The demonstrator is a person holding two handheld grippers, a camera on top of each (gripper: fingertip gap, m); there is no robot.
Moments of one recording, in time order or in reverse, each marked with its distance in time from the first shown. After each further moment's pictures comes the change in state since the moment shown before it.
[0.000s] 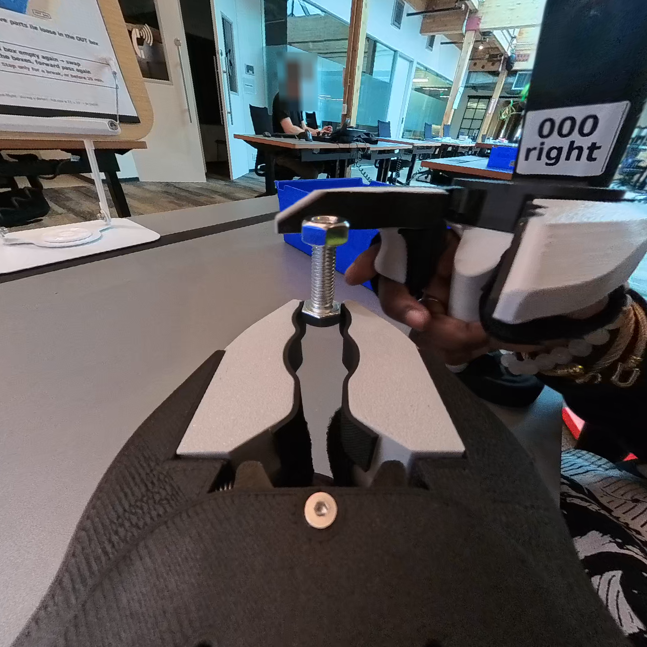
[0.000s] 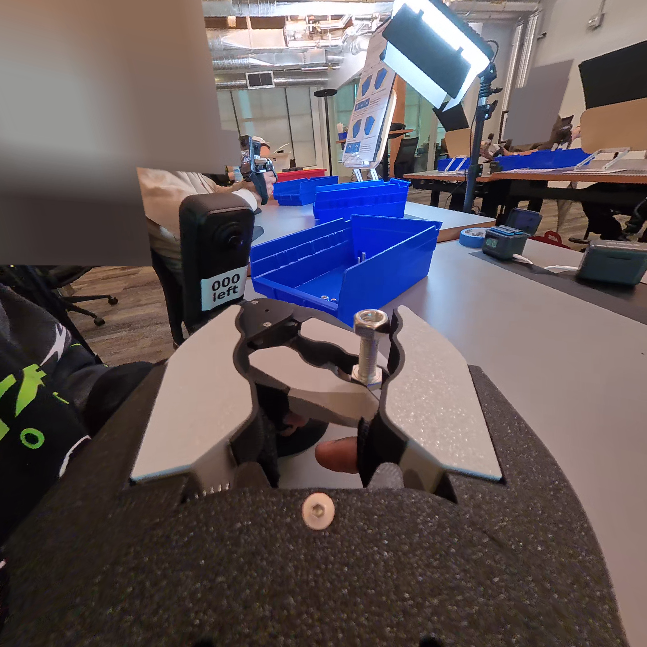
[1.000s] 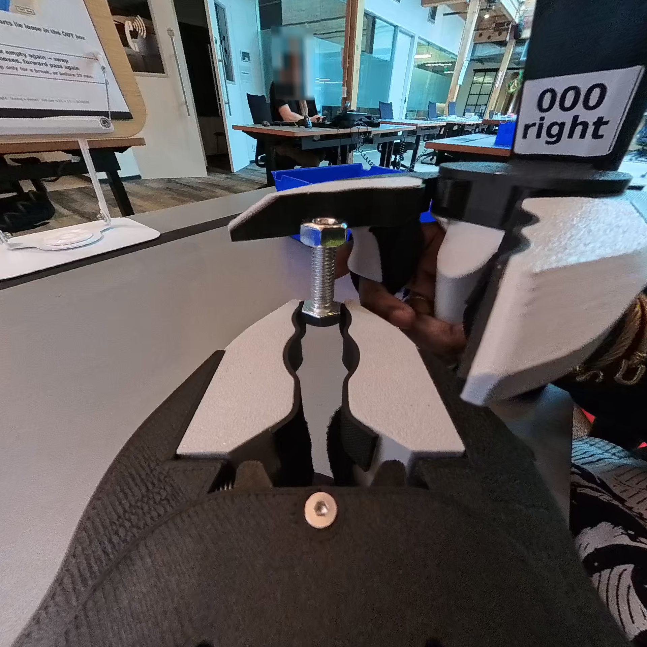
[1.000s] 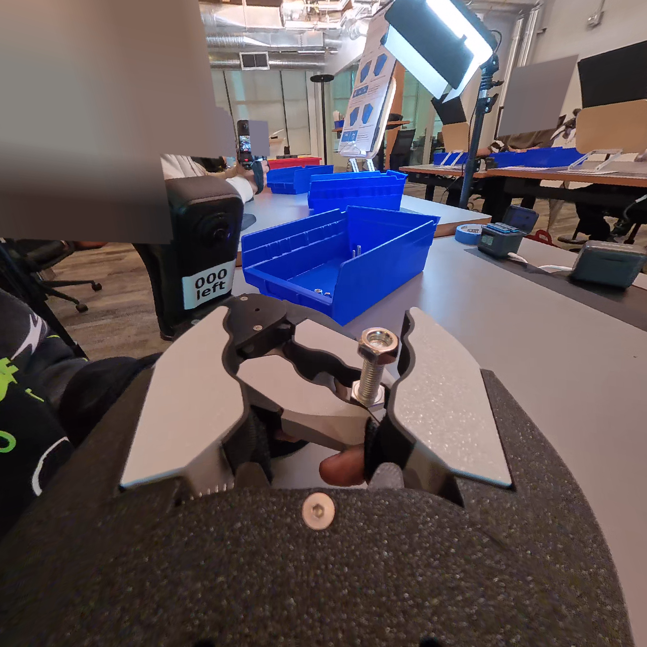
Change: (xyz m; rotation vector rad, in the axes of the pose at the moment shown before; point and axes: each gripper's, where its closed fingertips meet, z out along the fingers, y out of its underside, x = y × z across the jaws) left arm 0.004 0.005 0.003 -0.035 -0.004 0.048; right arm 0.001 0.008 0.011 -0.031 0.015 -0.043
